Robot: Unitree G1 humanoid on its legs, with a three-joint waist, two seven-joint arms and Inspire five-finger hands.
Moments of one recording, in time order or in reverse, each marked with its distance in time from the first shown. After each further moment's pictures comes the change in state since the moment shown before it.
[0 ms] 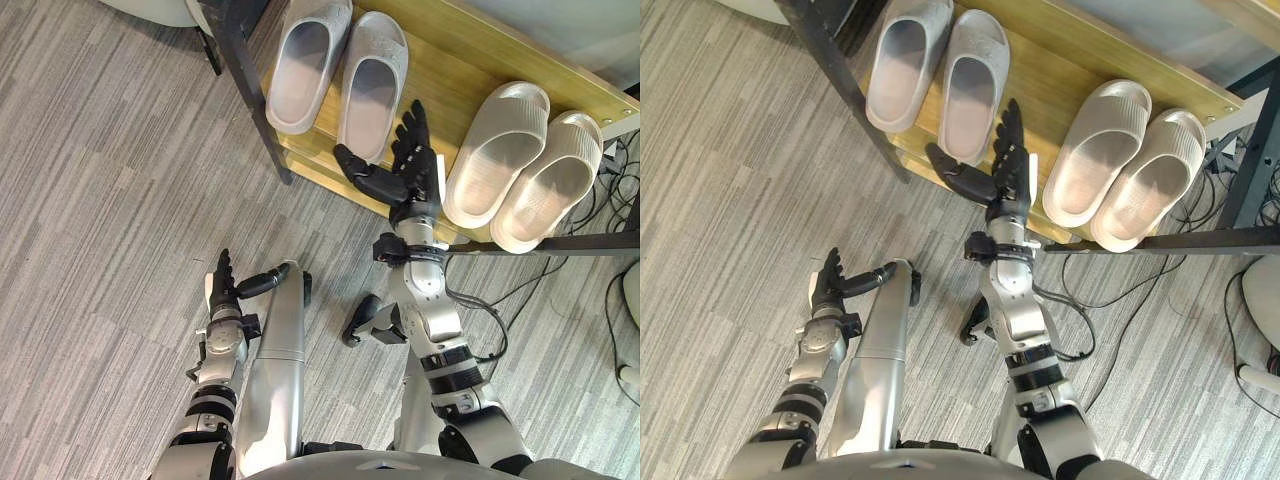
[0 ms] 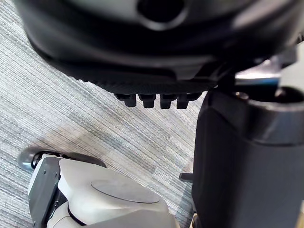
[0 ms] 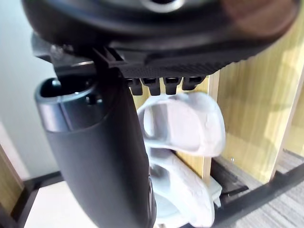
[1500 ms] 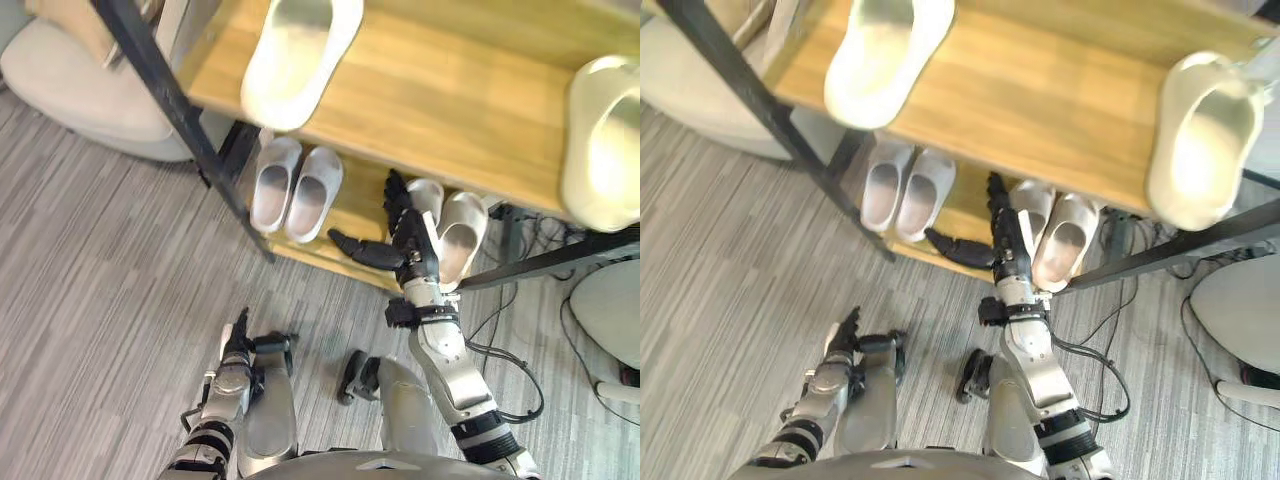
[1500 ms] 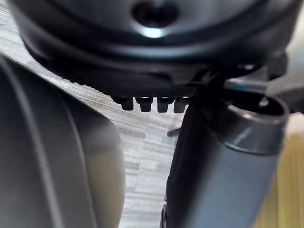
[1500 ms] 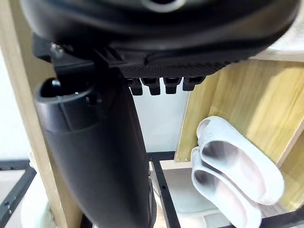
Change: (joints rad) left arm 0.139 0.050 -0.220 0.229 0.127 0.040 -0.081; right arm 0.480 -0.203 0.083 -0.165 -0.203 0.023 0.170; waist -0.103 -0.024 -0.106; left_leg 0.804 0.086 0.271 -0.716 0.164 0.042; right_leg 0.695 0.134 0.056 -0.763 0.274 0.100
